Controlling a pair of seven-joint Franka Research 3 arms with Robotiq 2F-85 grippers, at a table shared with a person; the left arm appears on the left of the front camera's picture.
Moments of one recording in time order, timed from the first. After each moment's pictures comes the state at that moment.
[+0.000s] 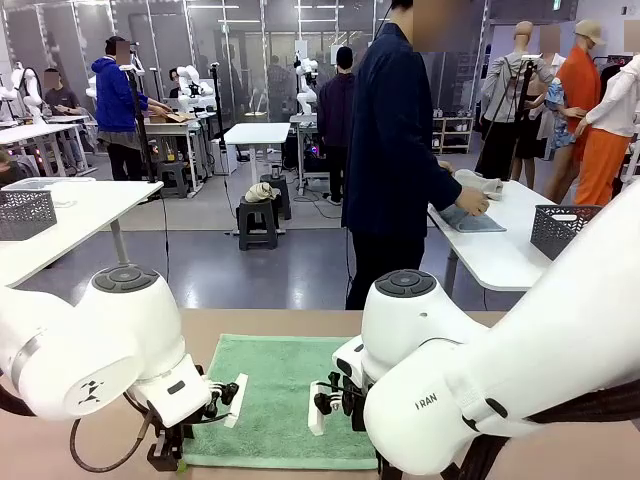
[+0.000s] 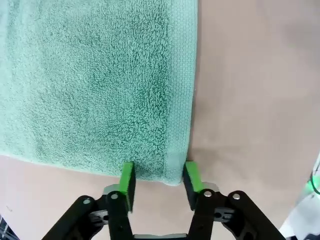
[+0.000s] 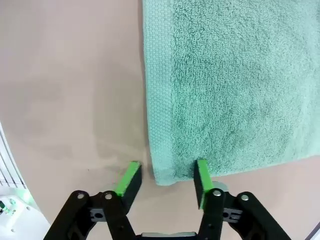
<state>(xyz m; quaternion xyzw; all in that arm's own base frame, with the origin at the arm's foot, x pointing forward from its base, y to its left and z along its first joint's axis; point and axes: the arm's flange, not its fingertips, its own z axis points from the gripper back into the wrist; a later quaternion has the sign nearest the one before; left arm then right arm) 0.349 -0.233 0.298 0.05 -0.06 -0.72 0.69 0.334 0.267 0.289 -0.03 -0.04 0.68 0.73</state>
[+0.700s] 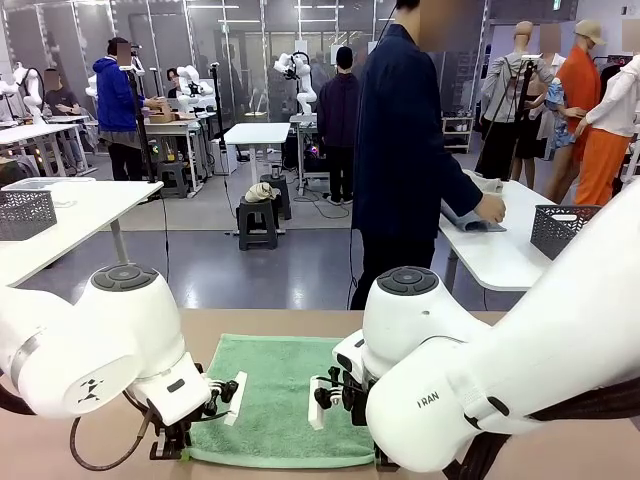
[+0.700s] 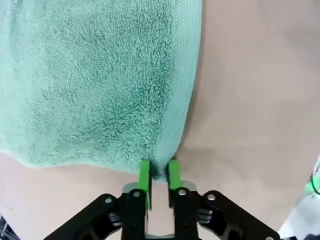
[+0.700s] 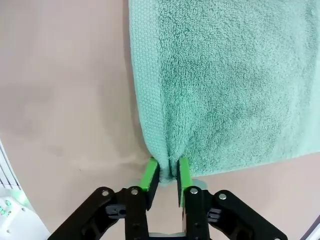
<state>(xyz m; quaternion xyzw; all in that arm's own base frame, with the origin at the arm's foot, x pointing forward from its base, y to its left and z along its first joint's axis) 0.350 -0.232 0.300 0.05 -0.06 -0.71 0.70 0.339 0.266 0.292 -0.04 -0.05 0.69 0.73</state>
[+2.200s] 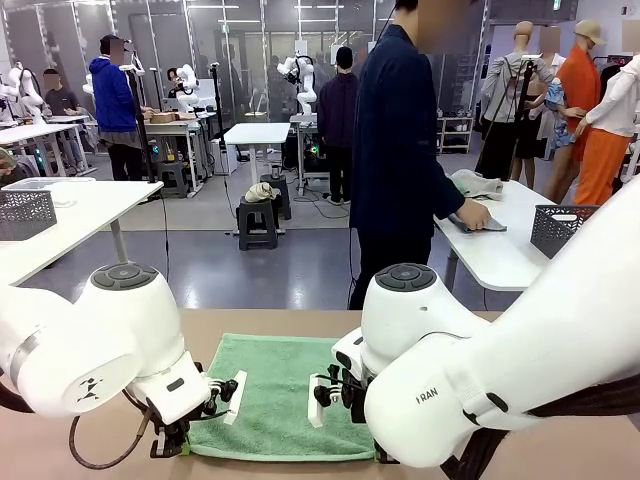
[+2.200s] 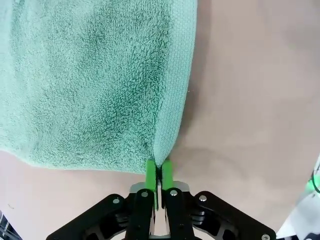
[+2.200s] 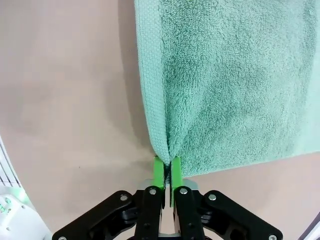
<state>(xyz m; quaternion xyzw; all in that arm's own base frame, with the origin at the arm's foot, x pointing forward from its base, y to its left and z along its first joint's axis) 0.351 -0.232 0.302 0.06 -0.06 -0.71 0.70 0.341 0.267 0.297 -0.04 -0.05 0.69 0.72</state>
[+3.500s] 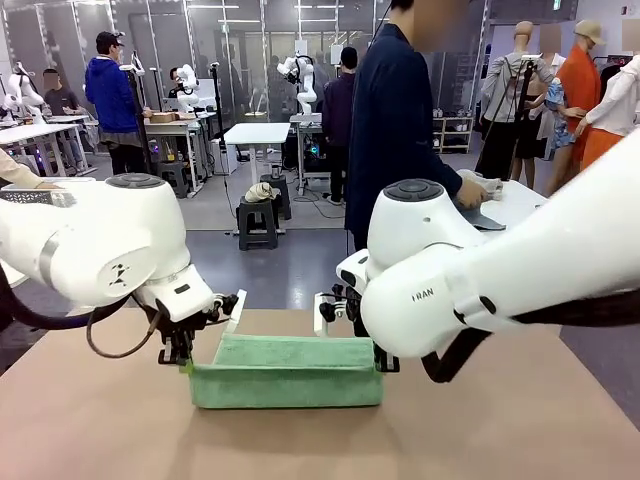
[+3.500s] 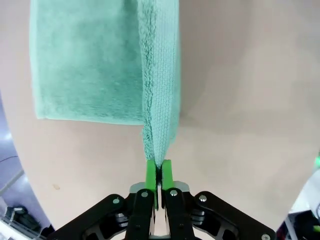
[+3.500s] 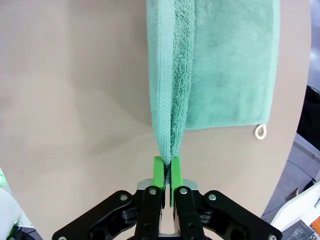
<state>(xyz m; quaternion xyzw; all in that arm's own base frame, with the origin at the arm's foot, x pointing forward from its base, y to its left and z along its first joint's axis) 0.446 -0.222 0.389 0.06 -0.05 -0.71 0.70 0.419 0.259 0.386 -0.08 -0.10 0.69 0.71</state>
